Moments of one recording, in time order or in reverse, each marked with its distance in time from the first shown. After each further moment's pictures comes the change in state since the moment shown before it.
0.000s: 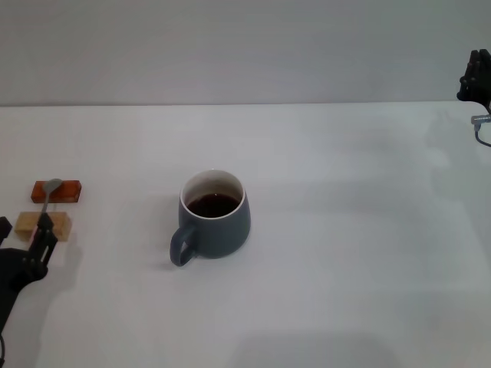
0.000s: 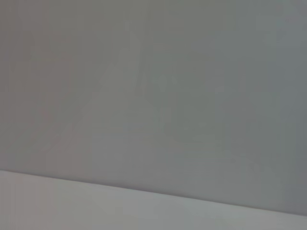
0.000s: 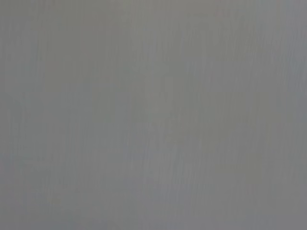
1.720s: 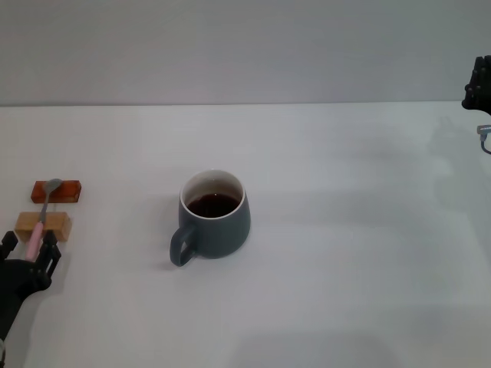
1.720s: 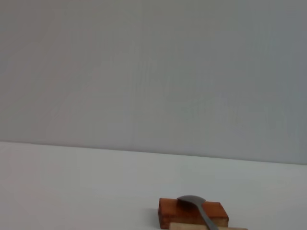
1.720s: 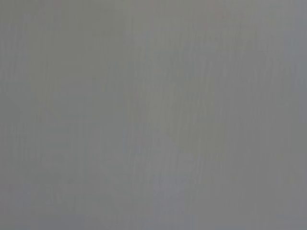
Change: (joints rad) left arm -0.189 -0.007 0.007 0.309 -0.070 0.063 -0.001; right arm -0.146 0.017 0.002 0.221 -0.038 0.092 -0.049
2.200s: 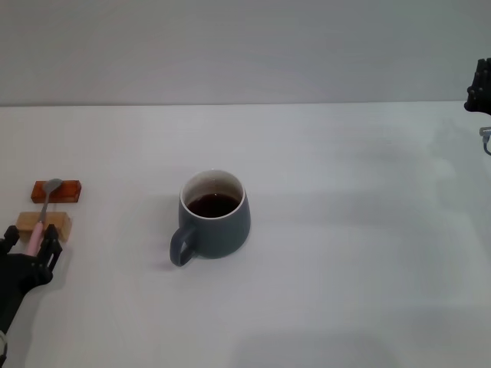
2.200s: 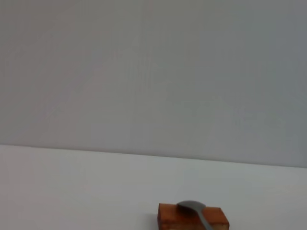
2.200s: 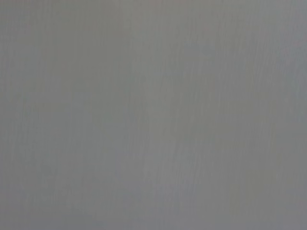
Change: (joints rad) left arm -0.020 0.000 0.000 0.010 -0.011 0.000 0.000; right arm -0.010 -0.001 0.006 0.015 -0.009 0.014 0.000
